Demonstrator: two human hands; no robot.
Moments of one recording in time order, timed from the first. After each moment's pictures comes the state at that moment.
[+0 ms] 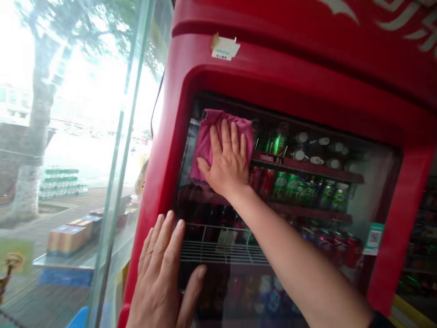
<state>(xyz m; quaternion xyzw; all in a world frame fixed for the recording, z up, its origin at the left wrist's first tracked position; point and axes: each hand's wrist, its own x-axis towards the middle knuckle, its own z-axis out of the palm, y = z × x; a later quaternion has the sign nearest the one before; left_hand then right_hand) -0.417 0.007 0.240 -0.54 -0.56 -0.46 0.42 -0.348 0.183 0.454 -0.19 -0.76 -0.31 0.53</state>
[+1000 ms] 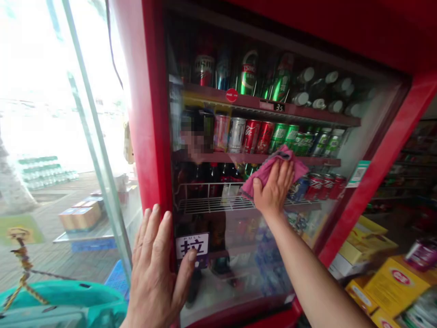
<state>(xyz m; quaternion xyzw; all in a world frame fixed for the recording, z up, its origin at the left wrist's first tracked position) -0.440 -0.044 0.182 -0.59 -0.59 -0.46 0.30 -0.224 0.239 0.223 -0.41 -0.66 -0.24 0.58</state>
